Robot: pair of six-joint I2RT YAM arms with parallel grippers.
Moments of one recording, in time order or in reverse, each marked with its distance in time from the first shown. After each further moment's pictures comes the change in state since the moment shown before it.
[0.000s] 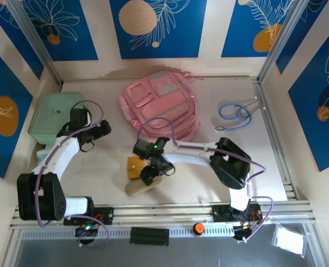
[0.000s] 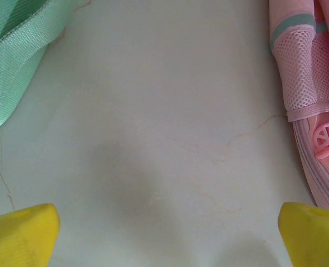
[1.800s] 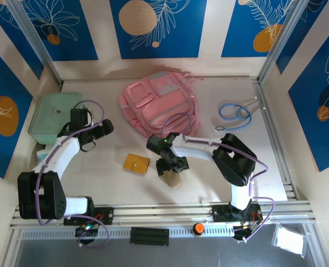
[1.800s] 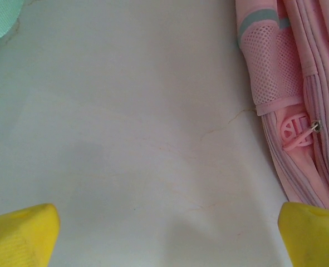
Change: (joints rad) left arm 0.001 0.011 -0.011 0.048 0.097 -0.002; right arm -0.093 -0.009 -0.088 -0.056 0.089 0.341
